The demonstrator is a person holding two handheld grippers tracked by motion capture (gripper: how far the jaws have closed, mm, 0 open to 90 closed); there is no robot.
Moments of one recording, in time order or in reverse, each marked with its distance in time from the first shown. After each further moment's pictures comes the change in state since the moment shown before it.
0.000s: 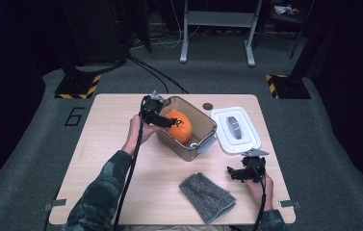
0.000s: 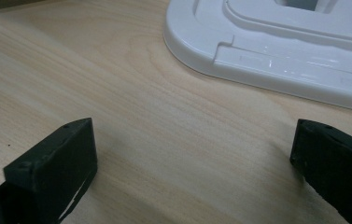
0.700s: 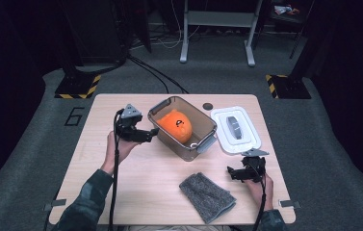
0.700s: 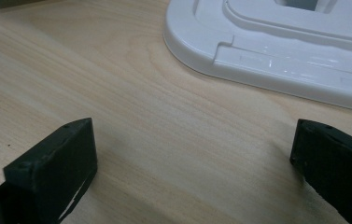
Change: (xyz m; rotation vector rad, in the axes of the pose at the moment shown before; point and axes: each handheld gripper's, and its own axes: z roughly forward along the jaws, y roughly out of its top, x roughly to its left) left arm -0.001 -0.060 -0.072 -0.144 0.039 -0.009; right arm 0.000 0.000 0.000 -0.001 0.000 -0.001
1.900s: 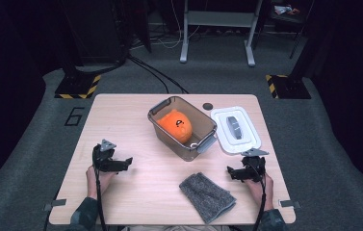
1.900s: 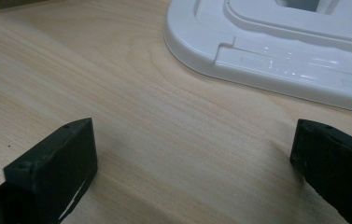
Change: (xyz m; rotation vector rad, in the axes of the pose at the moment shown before) left arm 0.046 -0.150 -0.002 0.152 0.172 -0.190; right arm 0.000 0.000 0.000 0.003 0.004 -0.008
